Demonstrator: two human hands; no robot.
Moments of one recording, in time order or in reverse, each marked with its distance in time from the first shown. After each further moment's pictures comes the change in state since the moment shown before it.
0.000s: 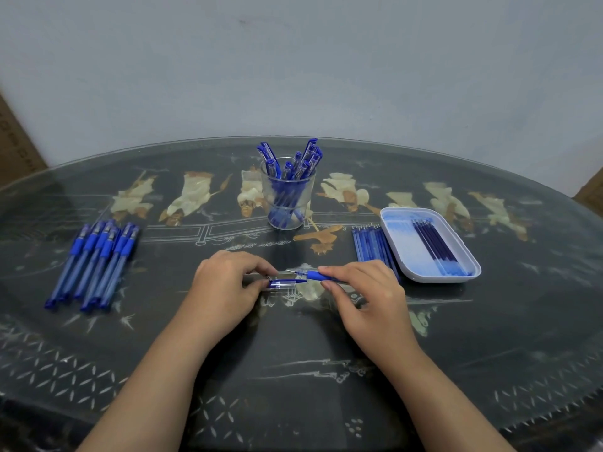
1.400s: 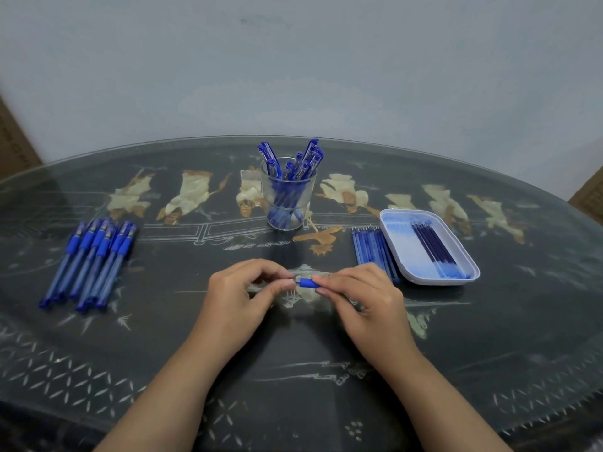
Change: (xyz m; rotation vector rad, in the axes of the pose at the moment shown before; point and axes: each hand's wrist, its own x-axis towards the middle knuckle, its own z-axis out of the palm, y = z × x) left_hand -0.016 0.006 0.019 -0.413 0.218 0.209; right_hand 0.000 0.002 0.001 0.071 -0.008 -0.079
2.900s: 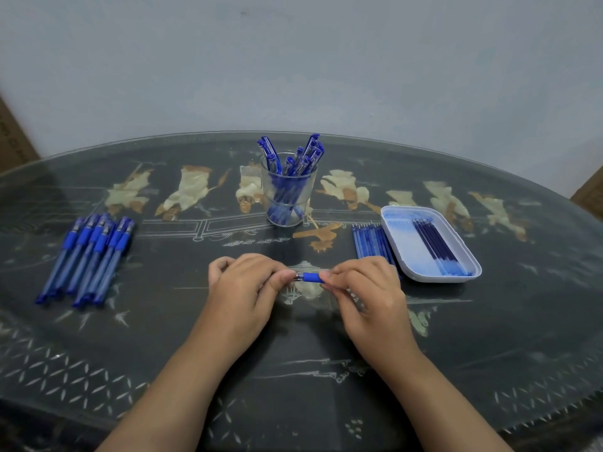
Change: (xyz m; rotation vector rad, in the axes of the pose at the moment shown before) left_hand -0.002 -0.011 0.007 0.239 -0.008 0.079; right_hand 0.002 -0.008 -0.002 -0.082 0.048 -0.049
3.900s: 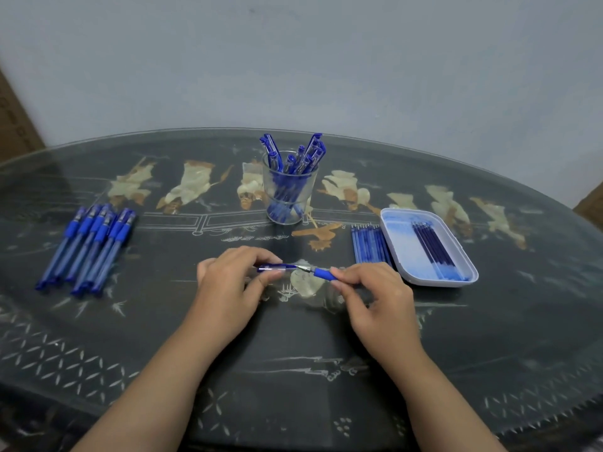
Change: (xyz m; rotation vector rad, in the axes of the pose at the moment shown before) left_hand 0.002 -0.011 0.002 -0.007 0.010 -0.110; right_hand -0.005 0.013 -0.008 0.094 -0.049 0.174
